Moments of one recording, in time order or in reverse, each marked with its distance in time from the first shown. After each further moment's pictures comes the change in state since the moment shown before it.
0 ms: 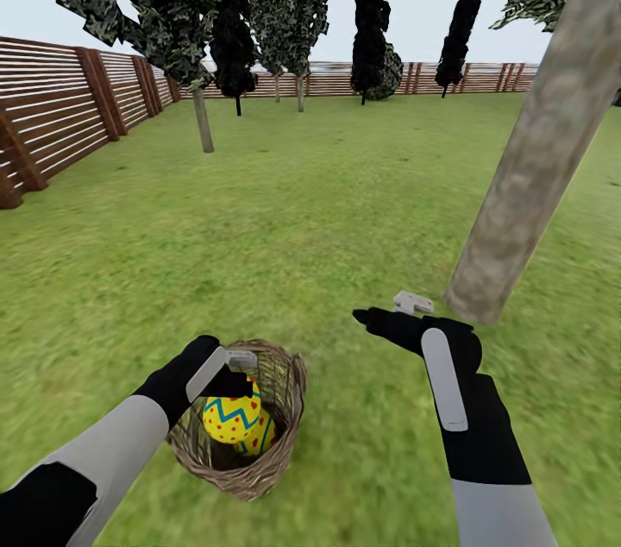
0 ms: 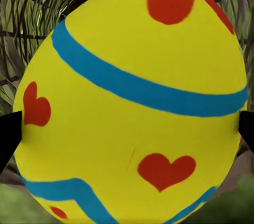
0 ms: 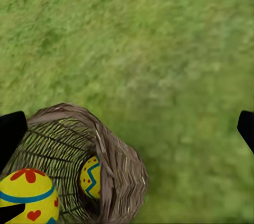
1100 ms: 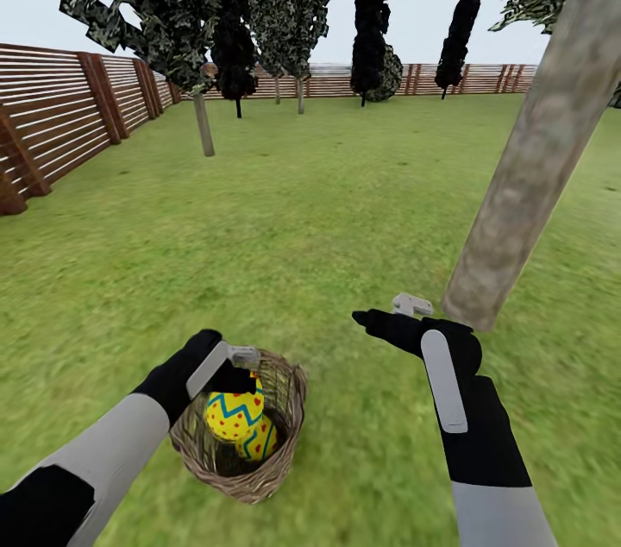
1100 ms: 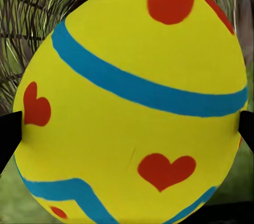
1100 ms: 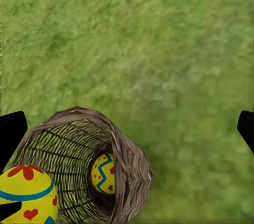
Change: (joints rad) left arm 0.003 0.000 0.003 -0.068 0.002 0.066 0.007; right arm 0.007 0.000 0.000 0.000 -0.001 0.000 0.000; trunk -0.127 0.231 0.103
